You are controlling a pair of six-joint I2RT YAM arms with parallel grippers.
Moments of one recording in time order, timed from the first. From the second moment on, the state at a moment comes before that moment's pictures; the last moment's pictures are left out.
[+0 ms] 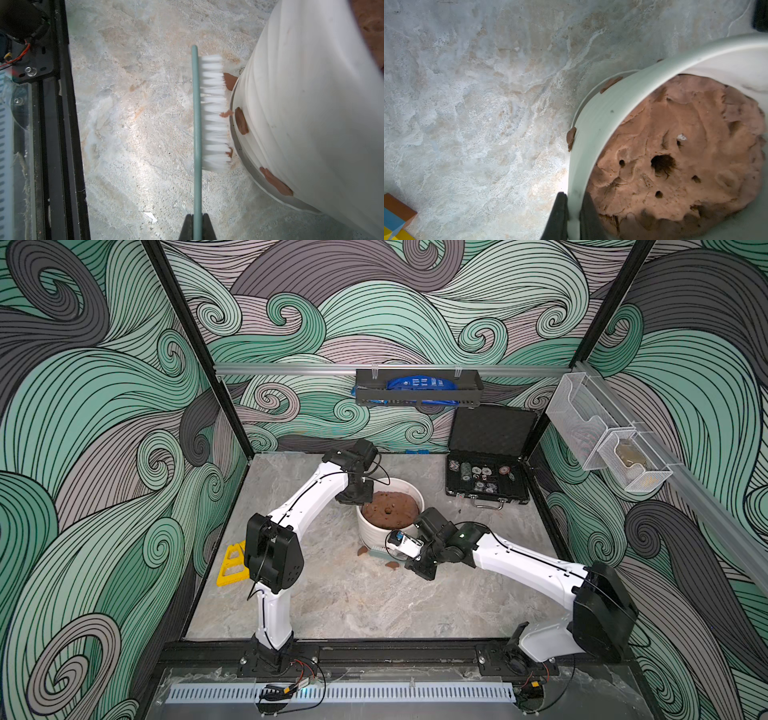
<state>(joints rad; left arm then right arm) -0.49 1.95 1.88 -1.20 -0.08 -0.36 0.78 1.48 1.02 -0.66 -0.23 -0.40</state>
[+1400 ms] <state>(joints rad) -0.45 2.00 1.94 -1.10 0.03 0.03 0.72 1.37 1.00 -0.75 -0.13 -0.36</state>
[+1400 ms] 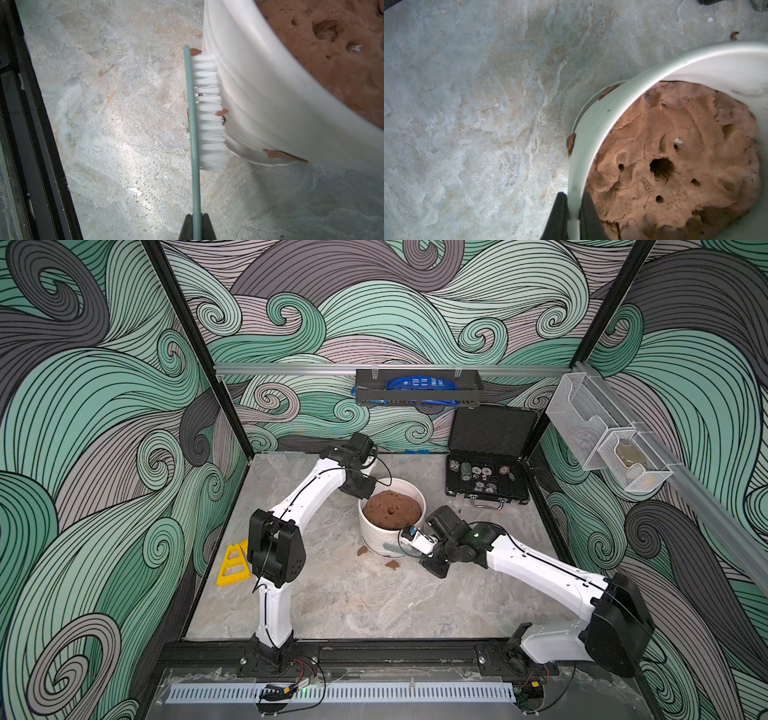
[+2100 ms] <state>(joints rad) -0.43 2.05 2.01 -1.11 0.11 0.15 0.76 1.46 0.95 -0.75 -0.05 -0.35</state>
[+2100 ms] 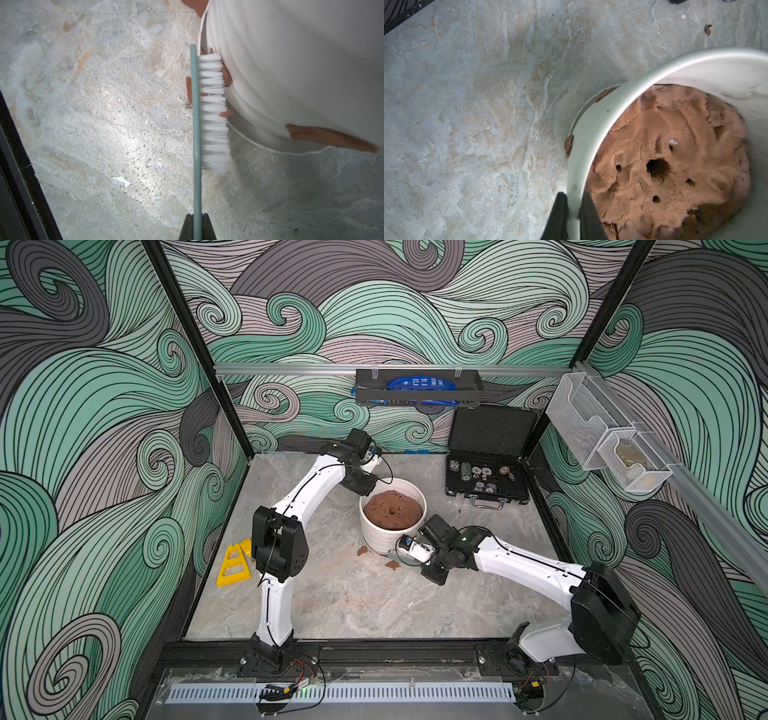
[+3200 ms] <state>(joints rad) -0.42 2.05 2.08 -1.16 0.18 0.12 0.80 1.25 0.99 -0.76 -0.15 -0.38</state>
